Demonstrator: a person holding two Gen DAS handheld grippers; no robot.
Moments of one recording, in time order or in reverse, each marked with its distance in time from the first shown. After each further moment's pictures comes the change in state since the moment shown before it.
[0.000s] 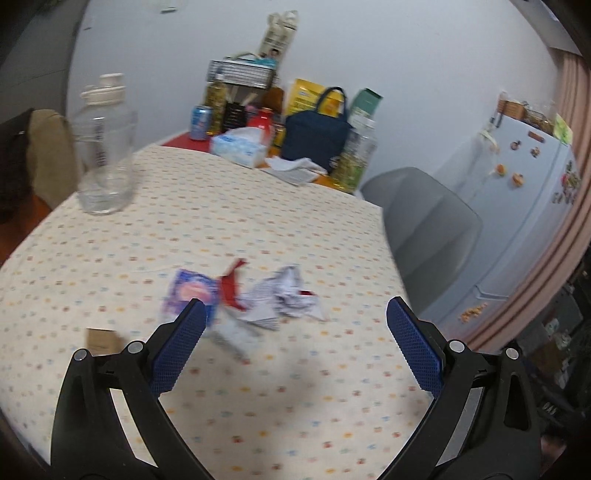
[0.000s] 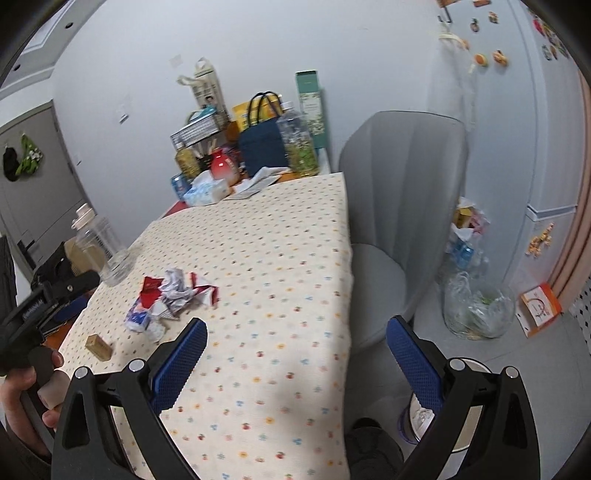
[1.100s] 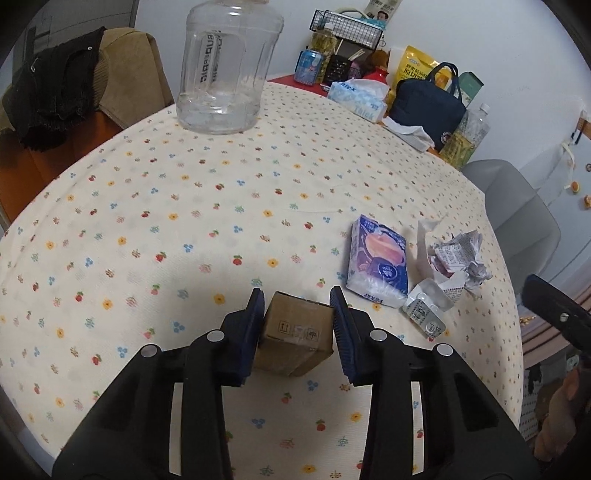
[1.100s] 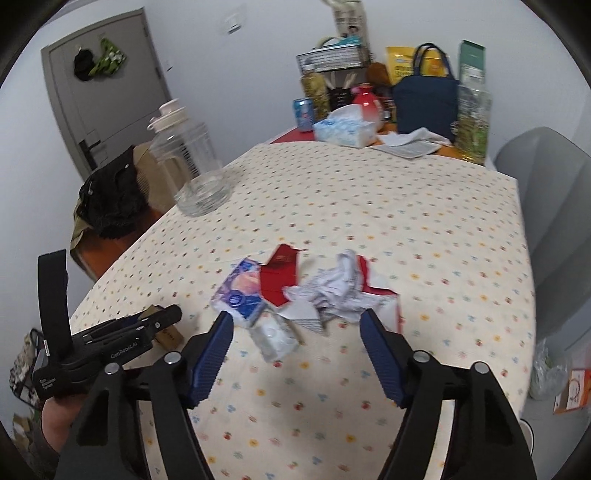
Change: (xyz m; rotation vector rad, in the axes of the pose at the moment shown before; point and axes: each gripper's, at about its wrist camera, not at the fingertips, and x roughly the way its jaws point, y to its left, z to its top) left arm 0.043 0.142 -0.030 -0.156 0.149 0.202; right arm 0.130 0.196 0.008 -0.329 0.235 0.275
